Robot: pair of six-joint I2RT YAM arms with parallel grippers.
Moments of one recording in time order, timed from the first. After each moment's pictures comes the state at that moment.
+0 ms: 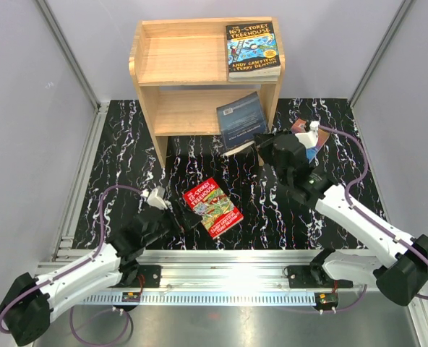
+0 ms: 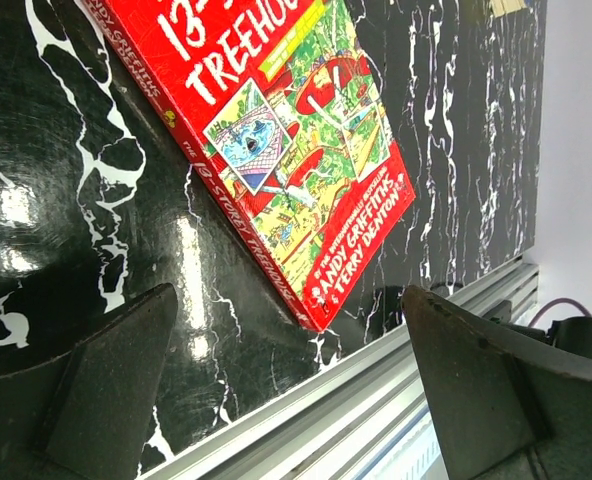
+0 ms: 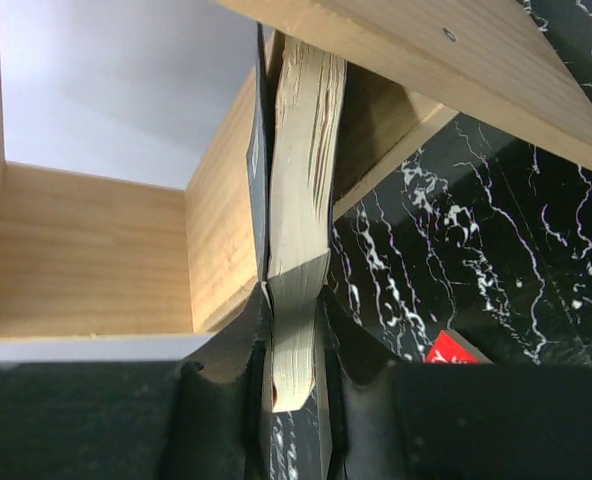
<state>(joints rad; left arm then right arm) -0.76 0.66 0.14 0.00 -0.03 -1.04 0.67 1.16 1.03 -0.17 0.50 1.21</state>
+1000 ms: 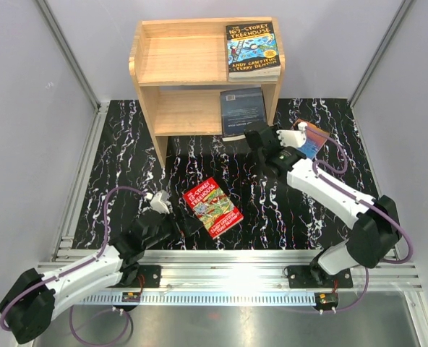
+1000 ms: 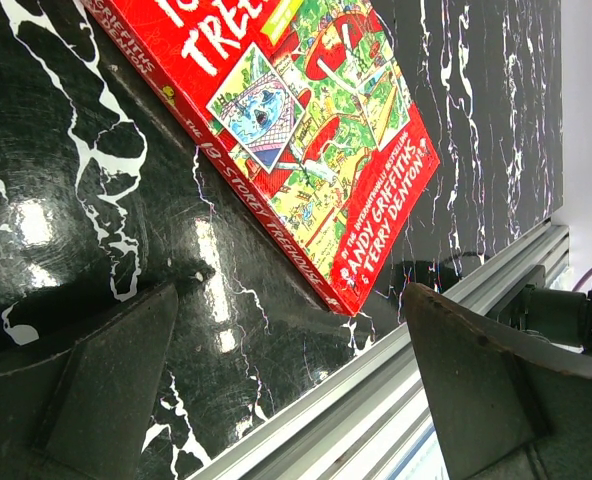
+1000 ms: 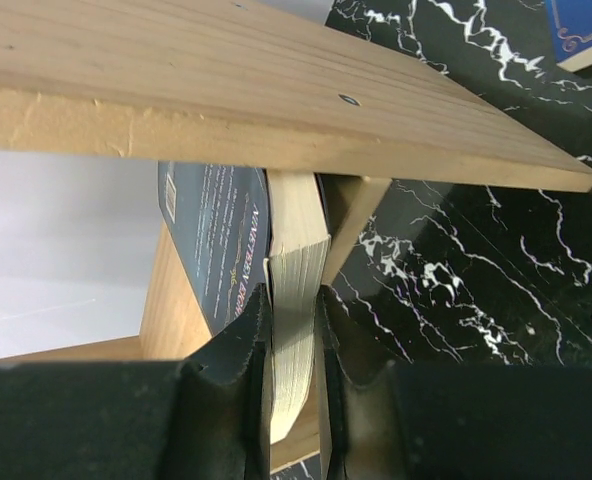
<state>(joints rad) -0.76 0.69 0.06 0.14 0.02 -0.94 0.69 1.49 1.25 -0.36 0.81 1.57</state>
